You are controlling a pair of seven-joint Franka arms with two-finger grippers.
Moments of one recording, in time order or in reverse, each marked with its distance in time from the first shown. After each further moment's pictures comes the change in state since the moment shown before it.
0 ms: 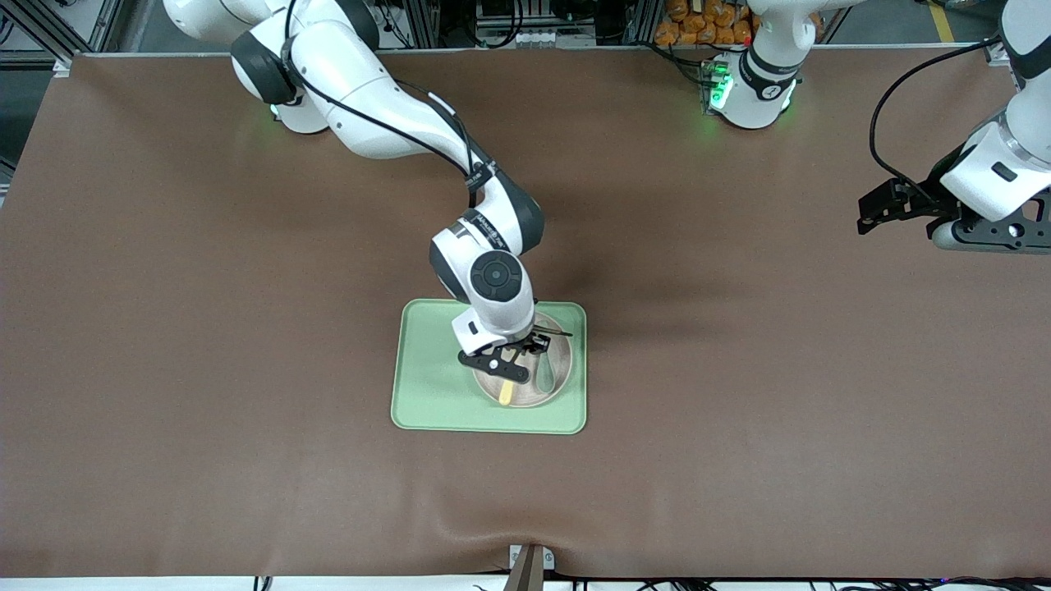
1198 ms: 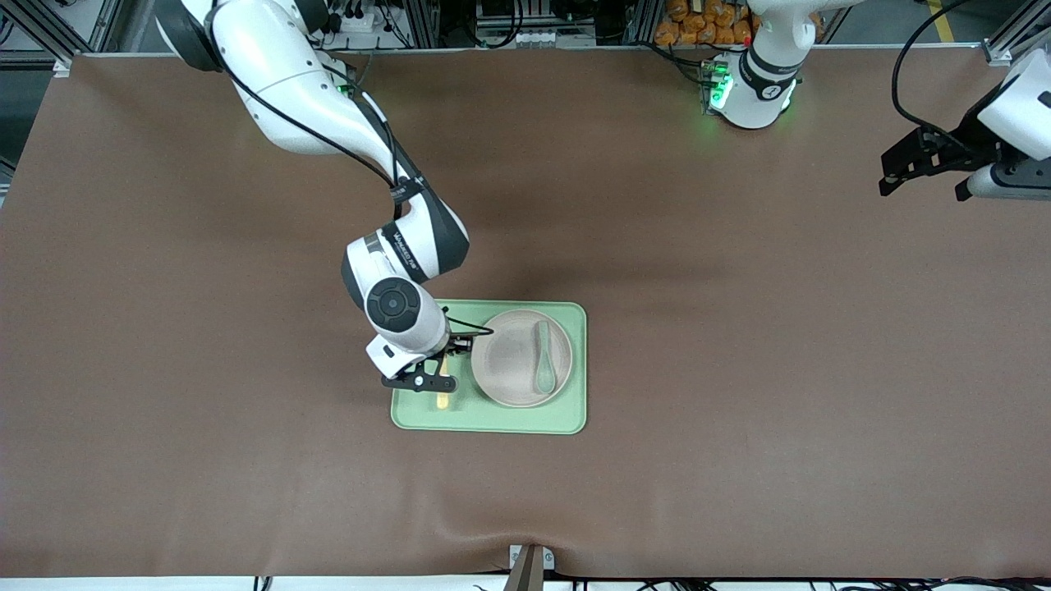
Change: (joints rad) left arm 0.000 -0.065 -0.004 0.097 0.000 -0.146 -0.001; right arm -0.170 -0.234 0.020 -0.391 0.011 0.051 -0.409
